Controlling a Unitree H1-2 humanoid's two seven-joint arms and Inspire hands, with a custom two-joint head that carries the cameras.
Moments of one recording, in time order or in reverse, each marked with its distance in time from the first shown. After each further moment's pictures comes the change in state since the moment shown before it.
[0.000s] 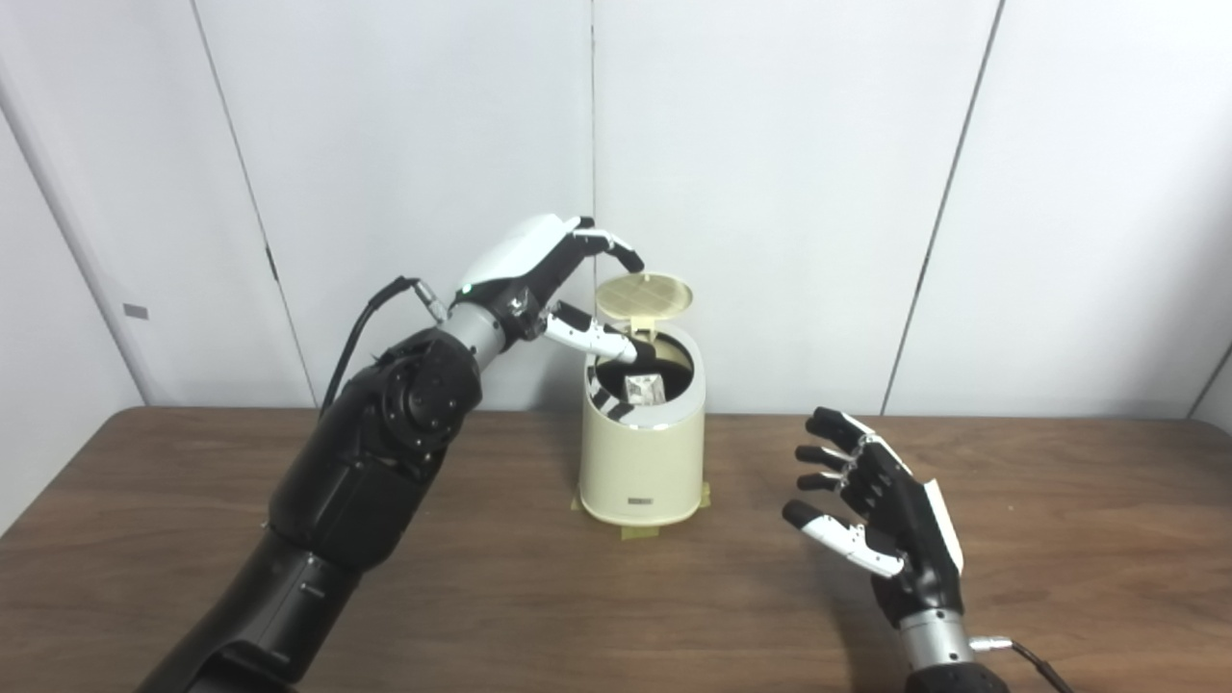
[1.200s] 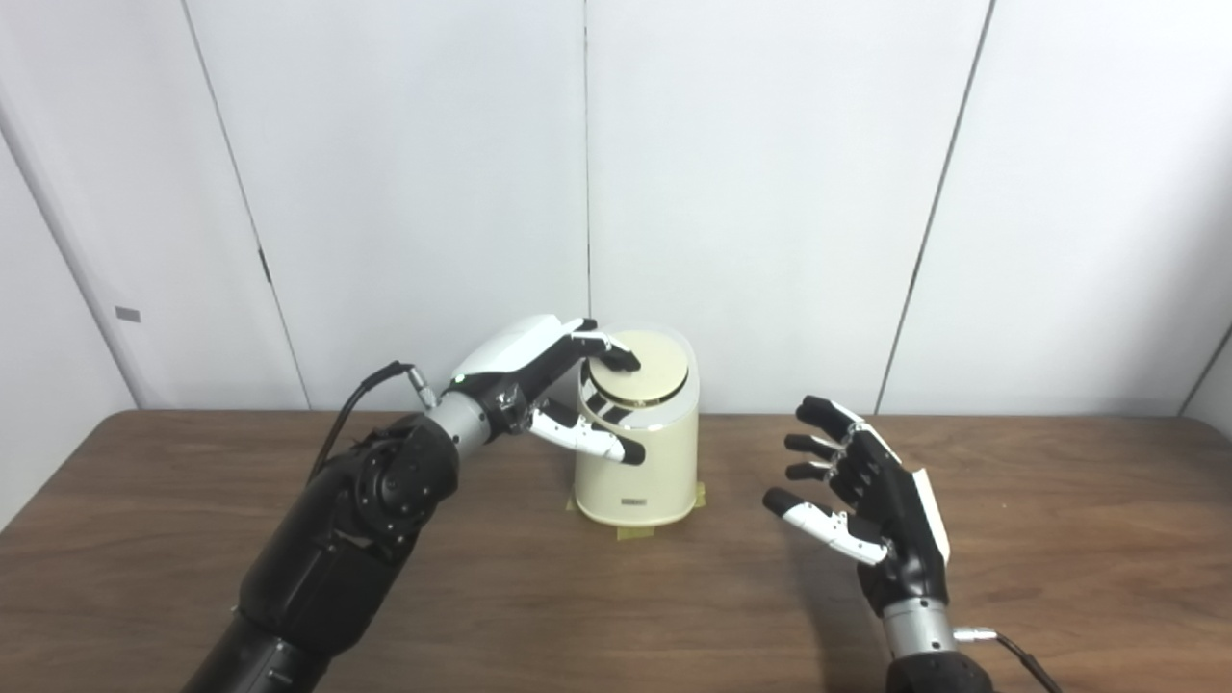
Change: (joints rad) left arm 0.154 0.015 -0.010 -0.047 -0.015 -0.082 -0.077; right arm 0.002 0.039 0.000 -0.071 -0.028 0.072 -0.036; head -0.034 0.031
